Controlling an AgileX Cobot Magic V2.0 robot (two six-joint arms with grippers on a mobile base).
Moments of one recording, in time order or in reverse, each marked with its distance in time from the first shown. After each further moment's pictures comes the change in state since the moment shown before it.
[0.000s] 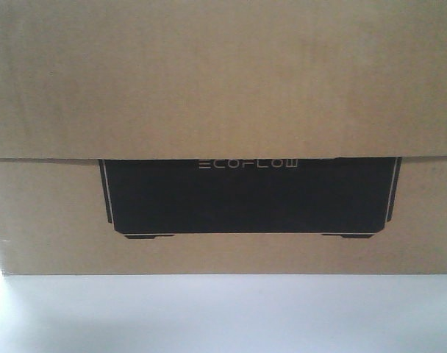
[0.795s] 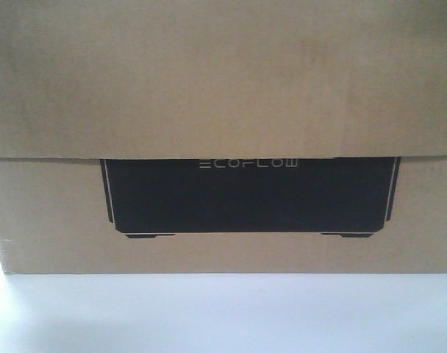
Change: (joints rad) left arm 0.000 -0.797 1.188 -0.004 -0.913 -0.002; right arm 0.000 -0.791 1.021 0.000 -0.728 -0.083
